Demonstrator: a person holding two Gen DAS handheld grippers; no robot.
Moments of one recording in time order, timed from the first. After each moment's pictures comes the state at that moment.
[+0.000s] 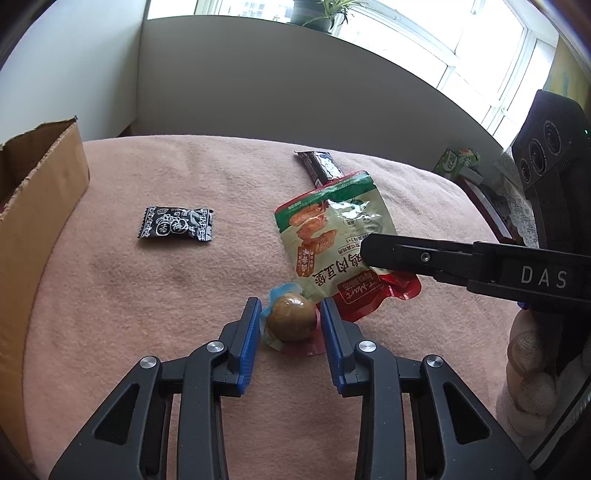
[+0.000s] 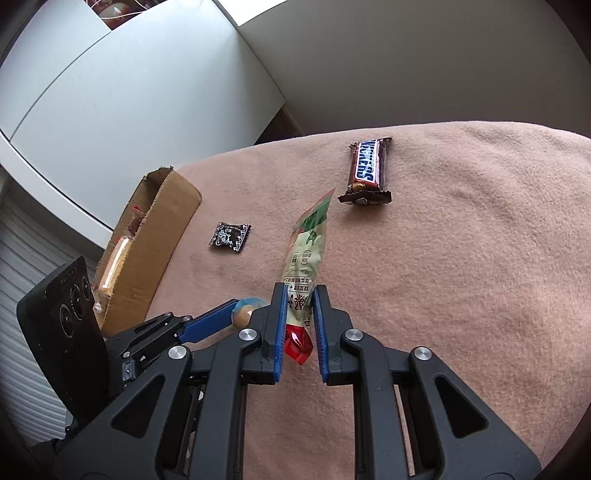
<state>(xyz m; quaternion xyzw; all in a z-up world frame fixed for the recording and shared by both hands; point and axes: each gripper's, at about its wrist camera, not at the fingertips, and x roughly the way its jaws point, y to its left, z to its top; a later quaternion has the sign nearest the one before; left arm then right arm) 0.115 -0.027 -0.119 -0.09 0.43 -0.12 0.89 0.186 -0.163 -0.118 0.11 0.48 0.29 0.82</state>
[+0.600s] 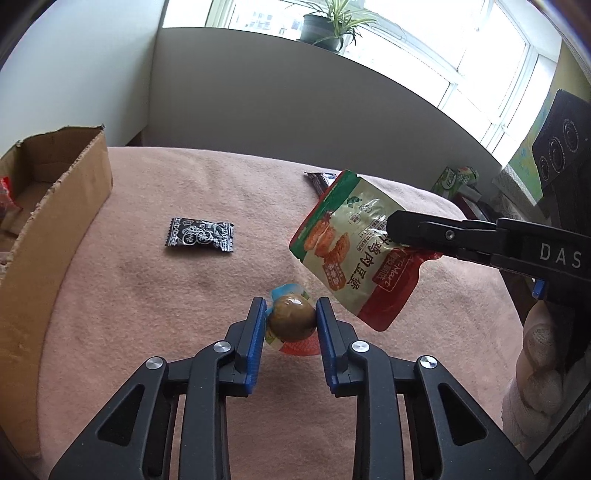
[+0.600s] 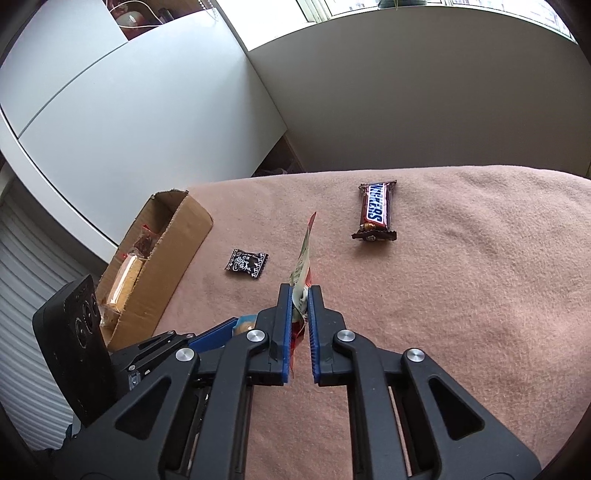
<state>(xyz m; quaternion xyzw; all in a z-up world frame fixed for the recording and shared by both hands) 0.103 -0.008 -0.105 -0.11 0.41 -0.11 0.90 0.172 -0.153 -0.082 0.08 0.44 0.28 0.85</state>
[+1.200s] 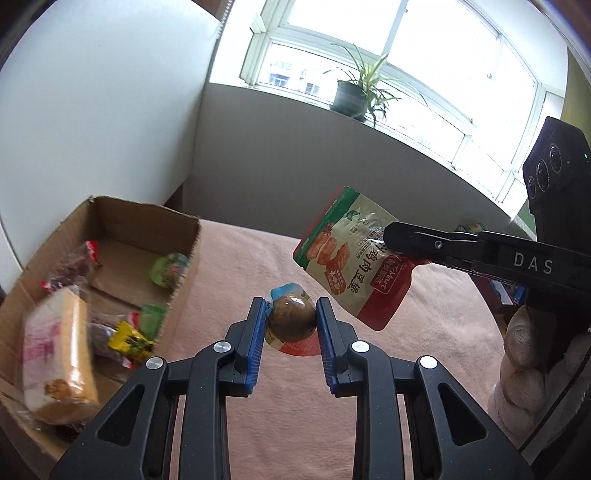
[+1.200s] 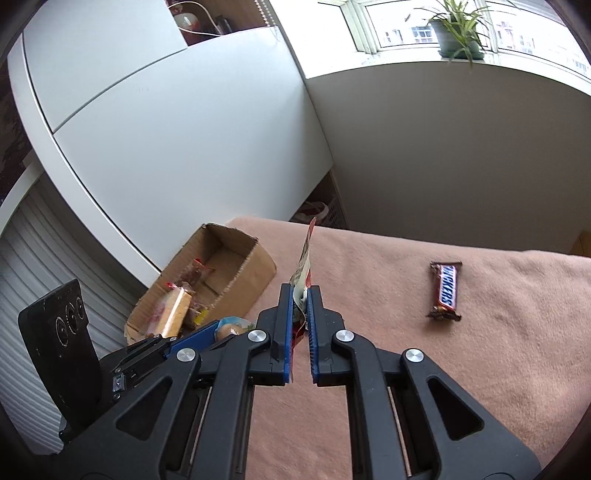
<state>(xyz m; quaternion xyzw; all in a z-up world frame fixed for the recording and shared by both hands) 0.088 0.071 -0.039 -0.13 0.33 -0.05 0.93 0.176 -0.077 -0.011 0.05 0.37 0.34 0.86</state>
